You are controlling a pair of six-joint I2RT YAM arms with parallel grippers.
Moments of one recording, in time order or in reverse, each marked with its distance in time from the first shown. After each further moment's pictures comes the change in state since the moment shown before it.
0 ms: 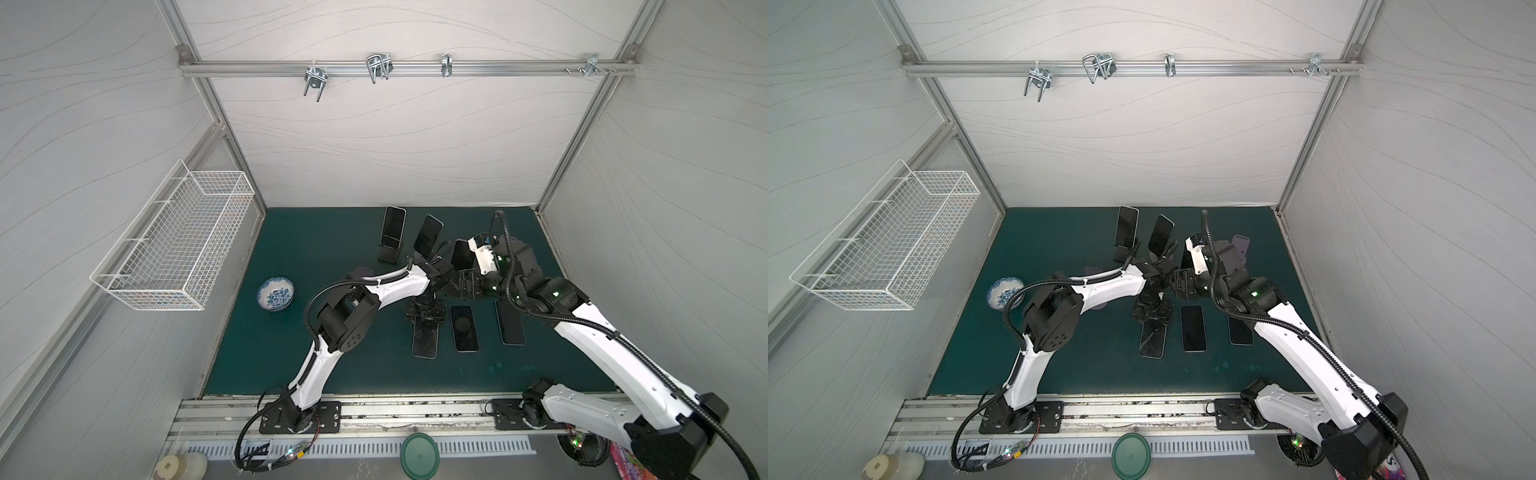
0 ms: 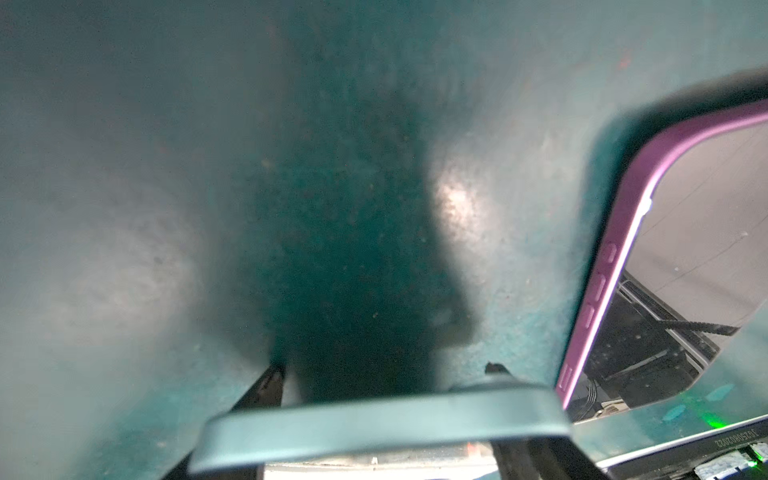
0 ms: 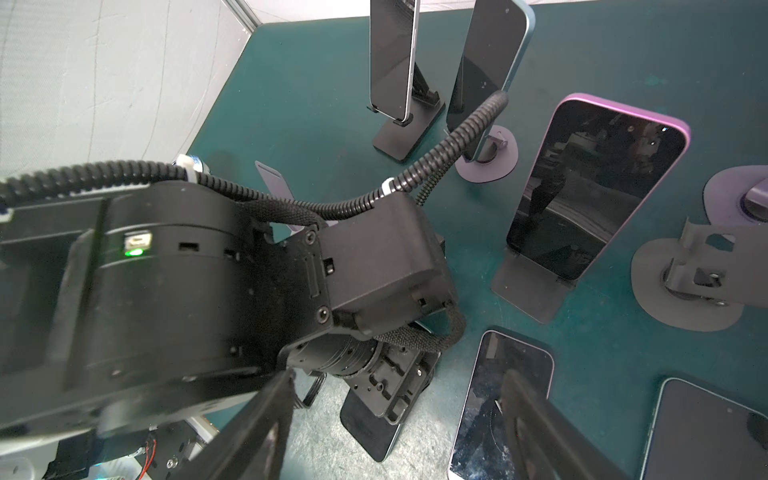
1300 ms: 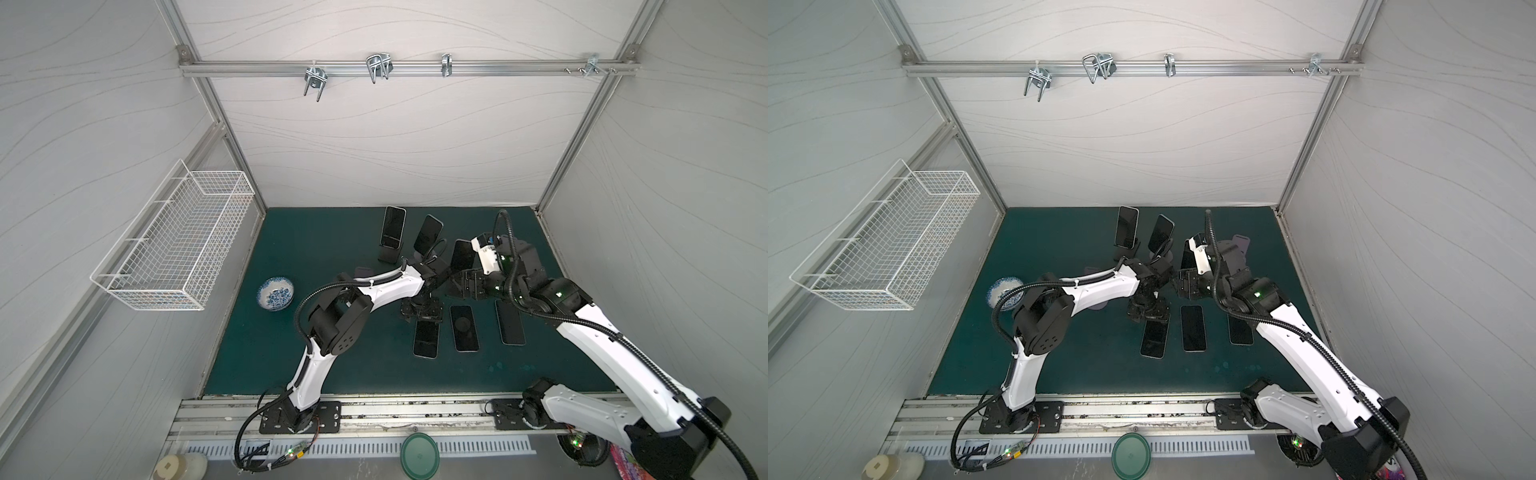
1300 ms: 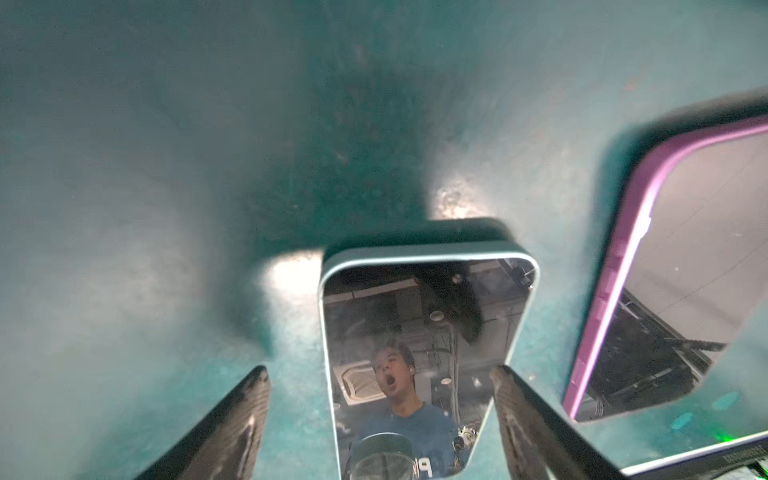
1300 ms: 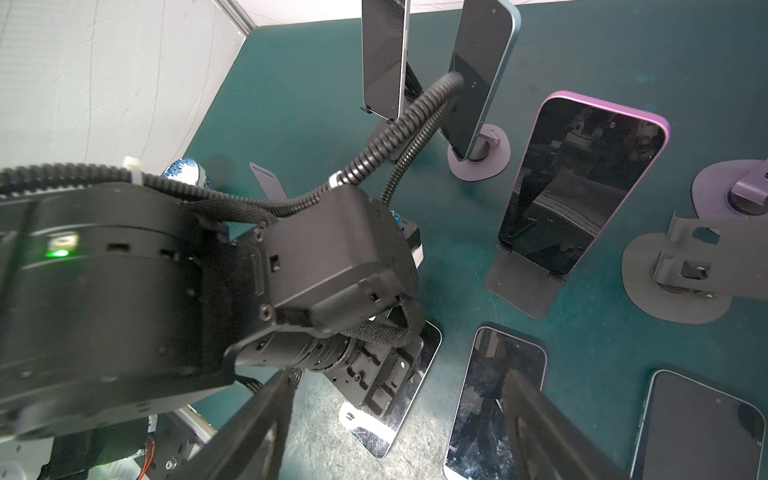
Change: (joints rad) left arm 0.006 -0.091 -0.077 0.046 -0.073 -0.019; right arm -0.018 -0.010 0.006 -0.016 -0.015 0.002
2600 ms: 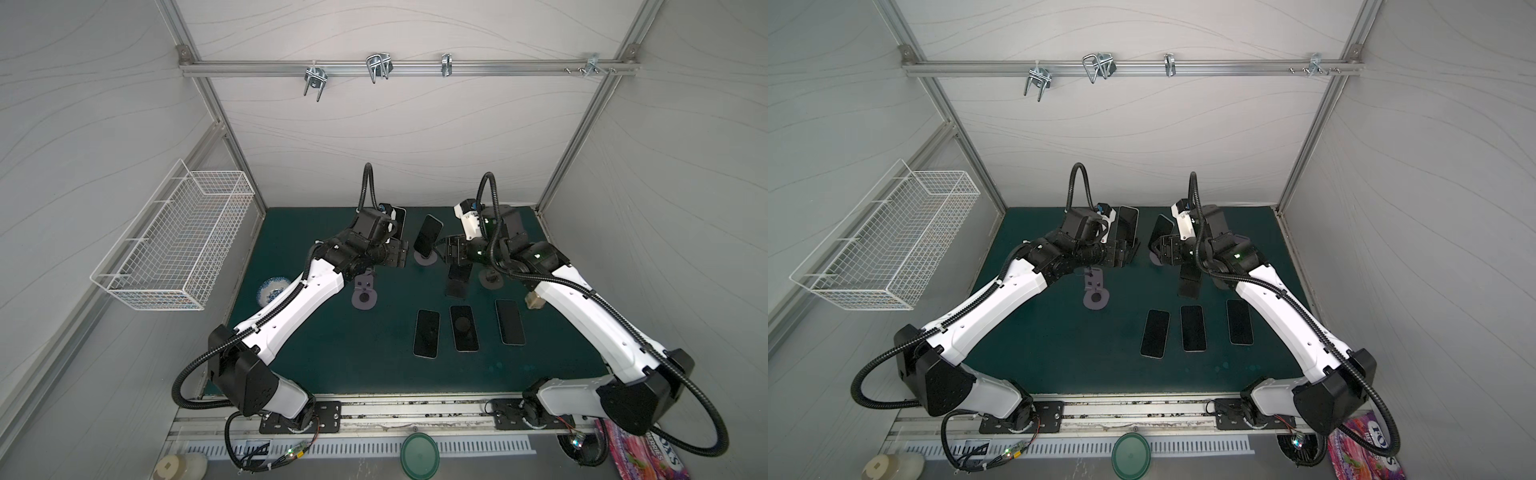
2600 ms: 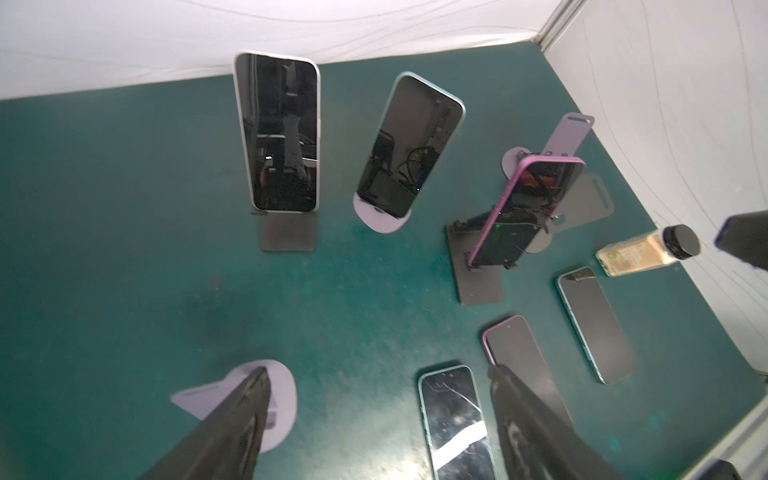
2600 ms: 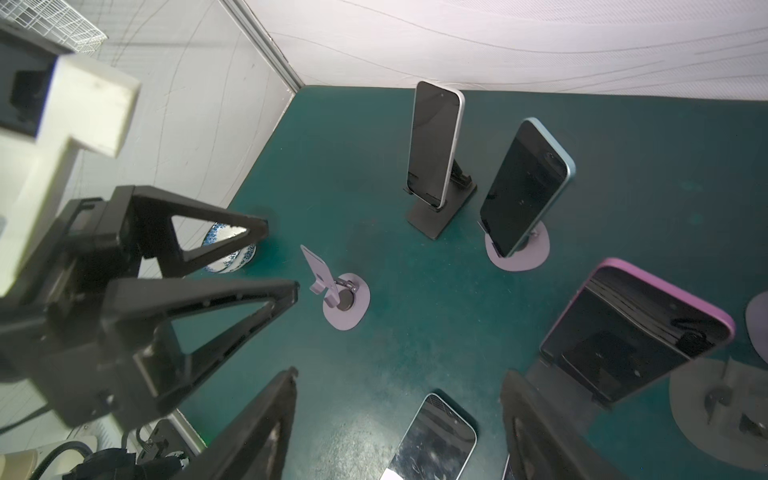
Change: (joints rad) left arm 0.296 -0.618 -0.167 0.322 -0.159 0.428; right arm 0.000 0.300 0.327 0.065 -0.059 -0.034
